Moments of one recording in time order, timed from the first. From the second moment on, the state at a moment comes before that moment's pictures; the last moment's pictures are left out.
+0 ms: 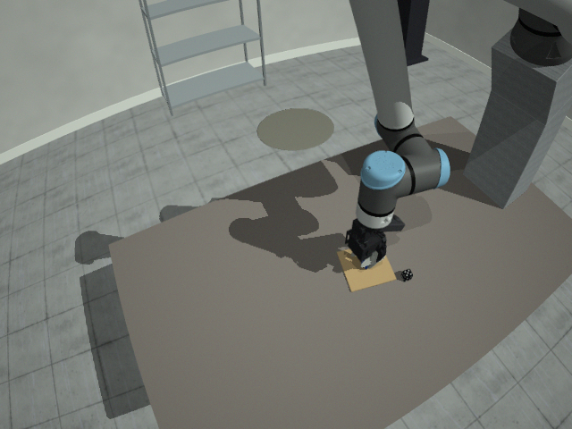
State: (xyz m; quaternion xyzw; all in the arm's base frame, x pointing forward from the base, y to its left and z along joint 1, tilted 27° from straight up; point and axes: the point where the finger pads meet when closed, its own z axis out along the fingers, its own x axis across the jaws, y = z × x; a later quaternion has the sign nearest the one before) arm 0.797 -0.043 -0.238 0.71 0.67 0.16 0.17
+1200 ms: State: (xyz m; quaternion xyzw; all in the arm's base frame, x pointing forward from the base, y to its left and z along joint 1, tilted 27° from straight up) arm 0.799 -0.043 -0.242 0.71 0.67 0.16 0.17
